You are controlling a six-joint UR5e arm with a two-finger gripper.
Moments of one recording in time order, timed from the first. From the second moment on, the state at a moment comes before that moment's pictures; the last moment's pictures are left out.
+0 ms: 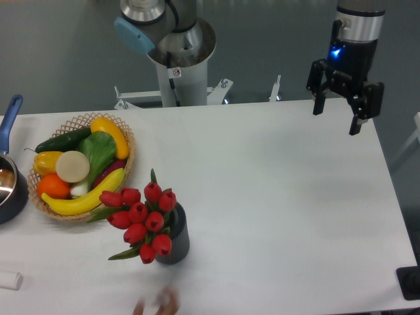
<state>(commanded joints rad) 2.92 -1.66 -1.63 -1.13 1.16 1.88</state>
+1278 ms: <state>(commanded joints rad) 2.74 -1.63 -1.78 -0.93 0.97 1.20</state>
